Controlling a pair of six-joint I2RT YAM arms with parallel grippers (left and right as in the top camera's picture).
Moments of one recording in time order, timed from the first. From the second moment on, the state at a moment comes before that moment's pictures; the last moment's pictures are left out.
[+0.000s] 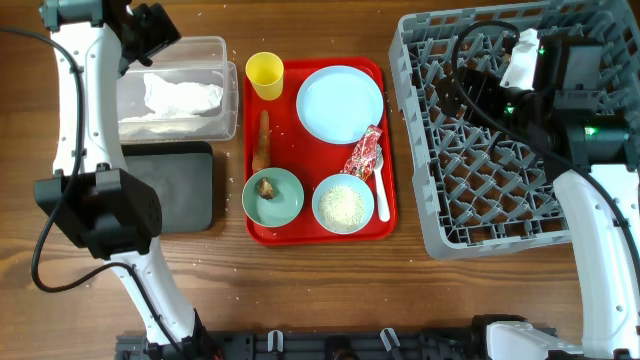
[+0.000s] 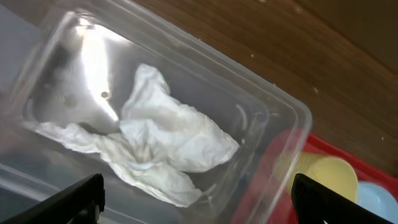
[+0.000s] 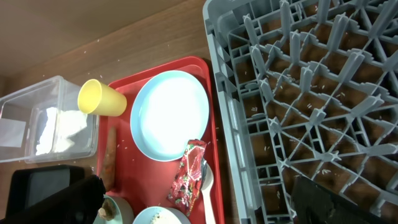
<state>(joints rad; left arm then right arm) 0.12 2.15 2.25 -1.22 0.00 -0.41 0.01 1.37 1.37 -0.82 -0.31 0.31</state>
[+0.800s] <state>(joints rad) -0.63 2.48 2.24 -1.34 0.24 0.04 0.01 1.37 1.37 -0.88 -0.30 0.31</state>
